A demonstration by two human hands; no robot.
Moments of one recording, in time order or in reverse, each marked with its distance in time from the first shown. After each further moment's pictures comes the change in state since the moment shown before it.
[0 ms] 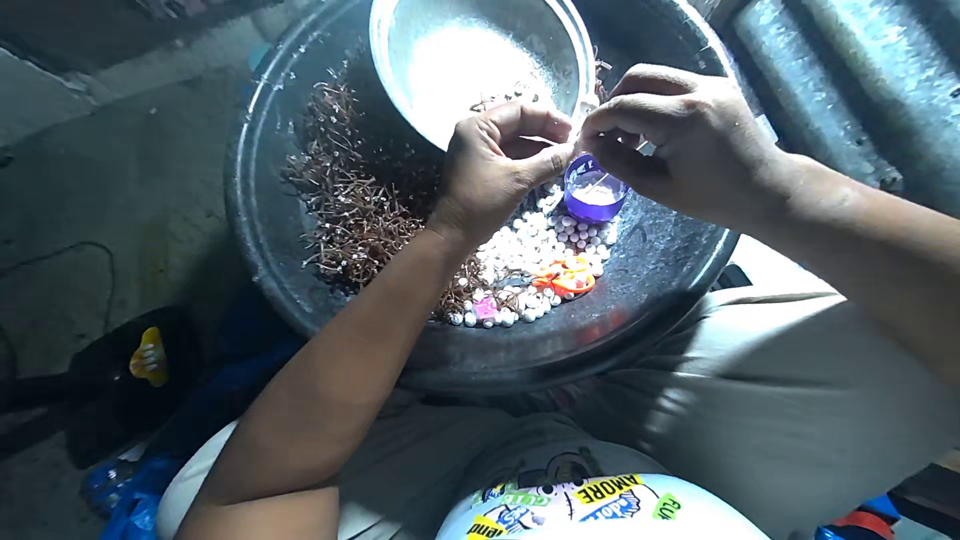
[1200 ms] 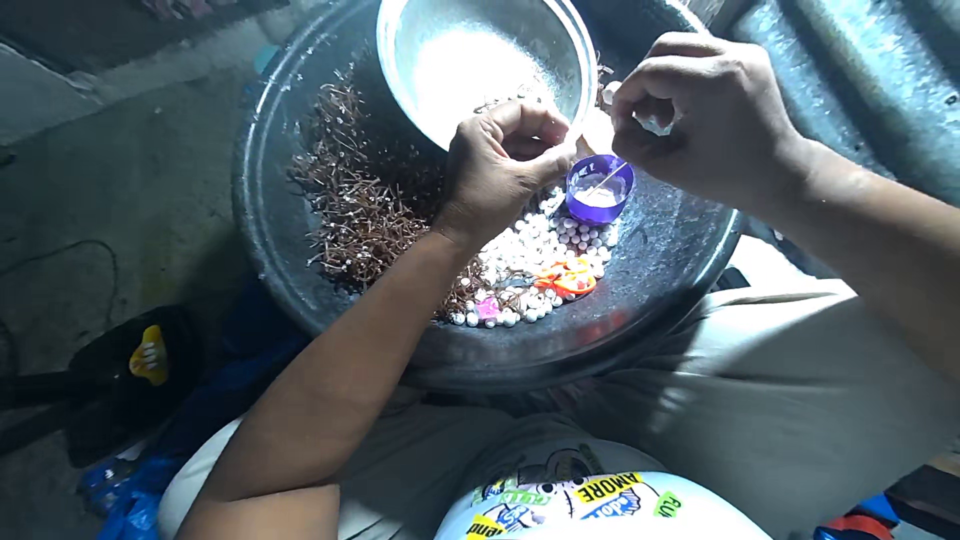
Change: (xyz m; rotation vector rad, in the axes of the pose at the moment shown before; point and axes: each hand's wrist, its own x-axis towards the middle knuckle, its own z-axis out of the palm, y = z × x) left_hand -0.001 -0.001 -0.001 0.101 0.037 0.076; right_hand 0.005 0.009 -0.008 -0.047 0.041 0.096
